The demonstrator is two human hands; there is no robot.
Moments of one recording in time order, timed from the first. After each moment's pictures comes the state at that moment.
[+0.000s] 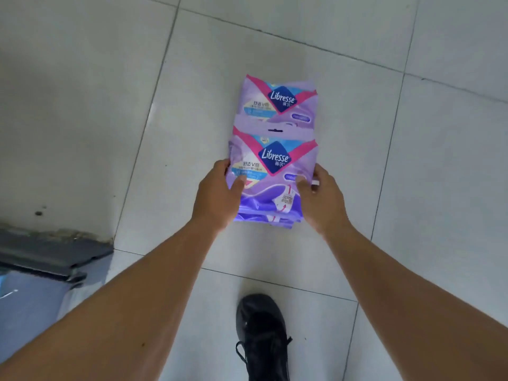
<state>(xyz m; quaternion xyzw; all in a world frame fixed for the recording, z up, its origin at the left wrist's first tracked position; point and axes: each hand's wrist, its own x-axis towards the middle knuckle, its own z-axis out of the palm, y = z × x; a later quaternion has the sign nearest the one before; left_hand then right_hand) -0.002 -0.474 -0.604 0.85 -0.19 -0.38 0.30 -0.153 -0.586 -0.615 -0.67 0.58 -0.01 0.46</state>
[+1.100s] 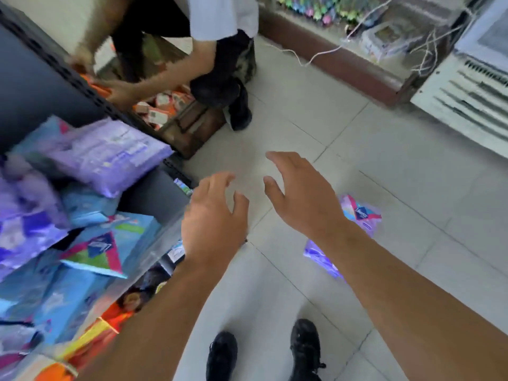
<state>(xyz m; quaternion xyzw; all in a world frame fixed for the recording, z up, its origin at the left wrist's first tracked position) 0.034 -0.270 -0.118 0.95 -0.06 0.03 0.30 0.020 -0.425 -0.123 -0.95 0.05 -0.04 0.30</state>
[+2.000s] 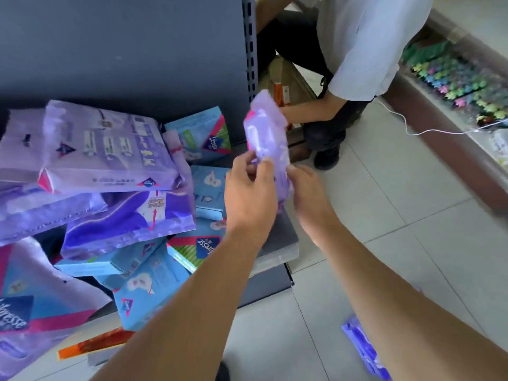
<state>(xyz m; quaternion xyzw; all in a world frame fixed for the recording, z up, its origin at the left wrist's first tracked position) 0.136 -0.148 -0.096 0.76 0.24 0.08 0.60 0.168 -0.243 -0.146 -0.75 0.05 0.10 0.66</state>
